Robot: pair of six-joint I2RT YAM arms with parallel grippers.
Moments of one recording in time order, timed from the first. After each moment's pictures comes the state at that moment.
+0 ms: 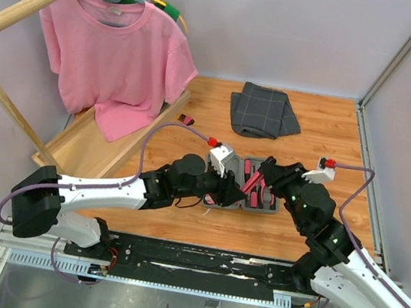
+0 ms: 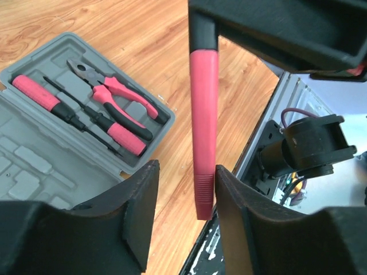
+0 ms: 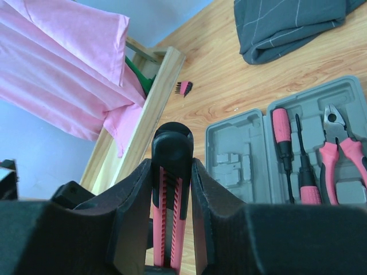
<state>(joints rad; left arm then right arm) -1.08 1.31 0.77 0.30 0.04 -0.47 0.81 0.59 0.59 -0.19 0.51 0.91</state>
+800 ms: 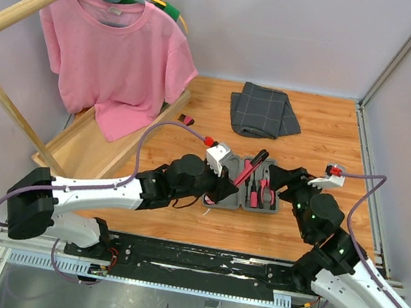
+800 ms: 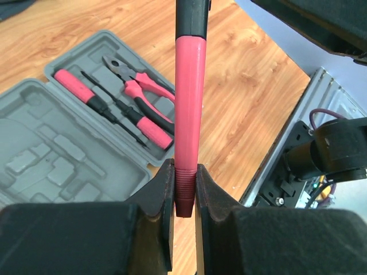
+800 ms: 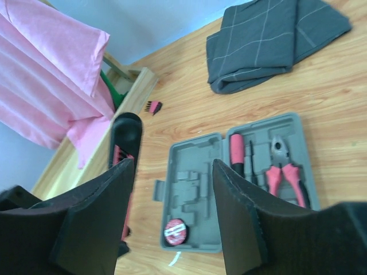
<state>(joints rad) -1.09 1.29 0.78 0.23 -0.06 -0.42 0.81 0.49 0.56 -0.20 0.58 0.72</state>
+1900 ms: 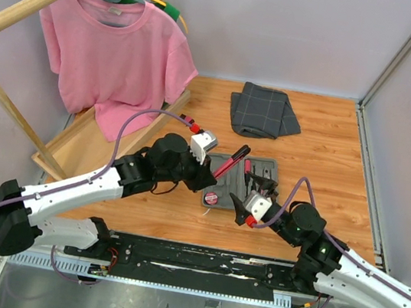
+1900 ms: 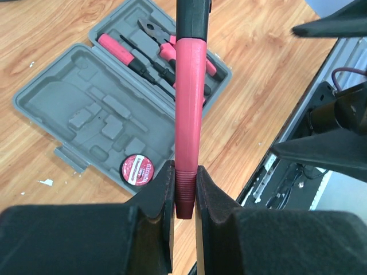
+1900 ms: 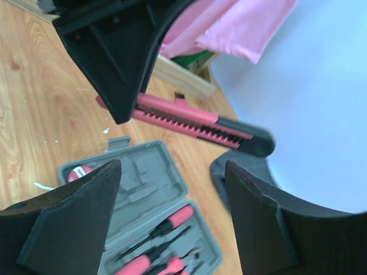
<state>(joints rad) -0.90 1.14 0.85 -0.14 0.14 -0.31 1.06 0.53 0.39 0.13 0.13 -0.59</state>
